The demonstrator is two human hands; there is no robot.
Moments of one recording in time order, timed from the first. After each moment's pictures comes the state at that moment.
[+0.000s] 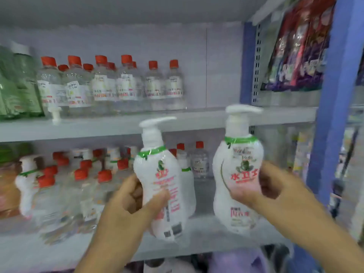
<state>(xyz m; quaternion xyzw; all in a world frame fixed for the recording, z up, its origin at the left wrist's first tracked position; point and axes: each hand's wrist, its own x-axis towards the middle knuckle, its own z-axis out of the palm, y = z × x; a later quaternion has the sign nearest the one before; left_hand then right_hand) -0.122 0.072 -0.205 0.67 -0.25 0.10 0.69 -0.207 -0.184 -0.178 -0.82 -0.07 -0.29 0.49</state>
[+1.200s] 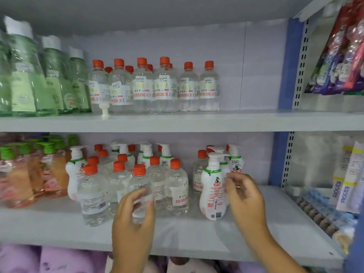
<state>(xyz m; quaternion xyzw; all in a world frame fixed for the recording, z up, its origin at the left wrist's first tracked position) -0.067 0.107 -0.295 0.73 -0.07 0.37 0.58 -0.064 -0.139 -0.271 -0.70 -0.04 -0.41 0.59</state>
